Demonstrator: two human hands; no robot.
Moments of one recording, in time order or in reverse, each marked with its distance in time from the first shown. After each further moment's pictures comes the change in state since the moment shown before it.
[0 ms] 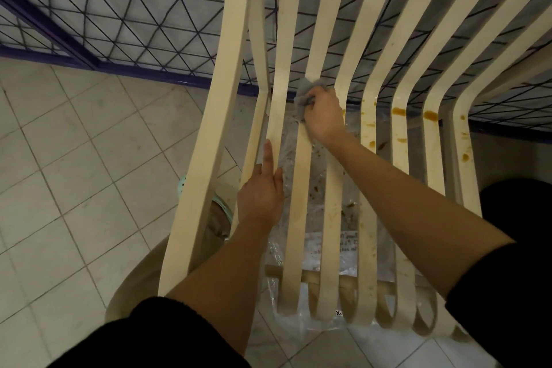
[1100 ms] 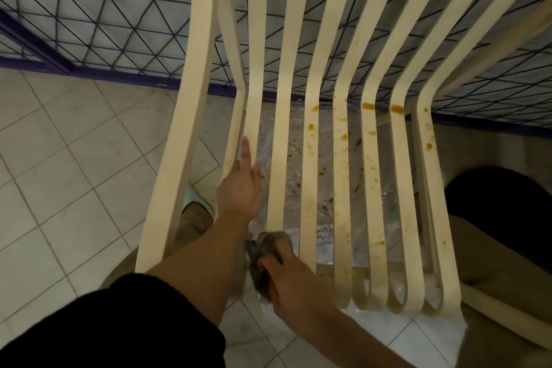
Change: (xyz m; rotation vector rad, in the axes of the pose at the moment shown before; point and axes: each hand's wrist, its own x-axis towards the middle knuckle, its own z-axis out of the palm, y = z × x) left_hand 0.001 -0.002 0.002 0.022 -0.017 -0.006; right_hand -0.291 0.001 -0.003 -0.015 -0.489 -0.193
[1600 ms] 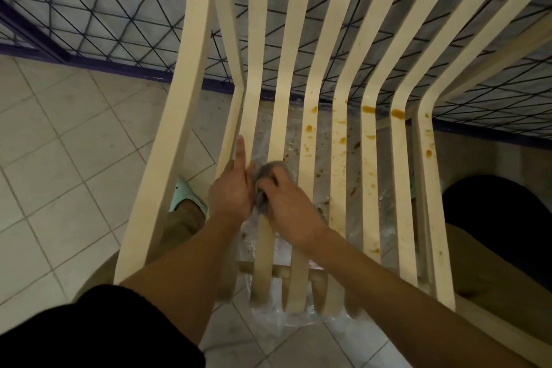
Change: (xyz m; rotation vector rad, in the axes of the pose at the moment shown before) left_hand 0.006 -0.006 0.006 -0.022 -0.005 0.019; right_hand 0.103 0.035 -0.052 -0.233 0.186 -0.160
